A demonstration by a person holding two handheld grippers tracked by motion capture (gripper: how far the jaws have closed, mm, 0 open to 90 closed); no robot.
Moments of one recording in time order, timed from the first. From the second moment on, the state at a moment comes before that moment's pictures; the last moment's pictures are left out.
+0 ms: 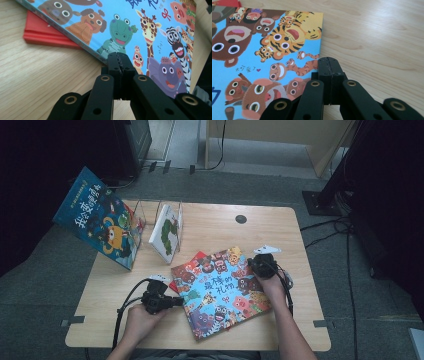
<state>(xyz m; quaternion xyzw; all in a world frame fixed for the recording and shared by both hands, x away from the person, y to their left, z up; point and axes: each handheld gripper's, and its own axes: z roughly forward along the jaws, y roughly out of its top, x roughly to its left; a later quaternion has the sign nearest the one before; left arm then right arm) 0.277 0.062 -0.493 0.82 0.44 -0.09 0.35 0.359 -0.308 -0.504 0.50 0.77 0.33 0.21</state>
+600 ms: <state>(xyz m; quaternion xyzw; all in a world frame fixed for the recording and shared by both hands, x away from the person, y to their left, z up) 0.293 0.039 -0.490 0.84 0.41 -0.10 0.35 0.319 -0.337 -0.494 0.52 0.74 0.37 0.21</state>
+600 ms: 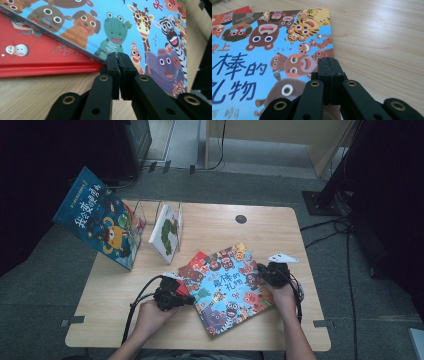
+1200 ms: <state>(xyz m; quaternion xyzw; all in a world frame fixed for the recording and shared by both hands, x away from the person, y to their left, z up) 0.339 0.072 -0.471 0.83 0.42 -0.08 0.35 0.265 -0.360 -0.499 0.52 0.75 0.35 0.21</state>
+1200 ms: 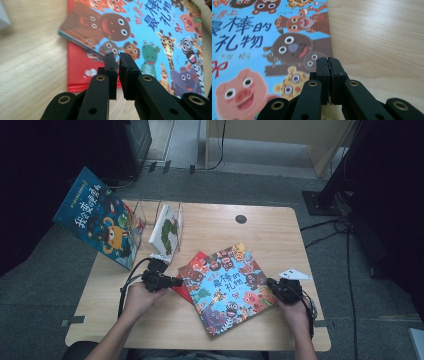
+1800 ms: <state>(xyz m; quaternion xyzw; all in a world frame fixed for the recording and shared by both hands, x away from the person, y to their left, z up) 0.356 0.078 -0.467 0.83 0.43 -0.07 0.35 0.216 -0.378 -0.498 0.55 0.74 0.35 0.19</state>
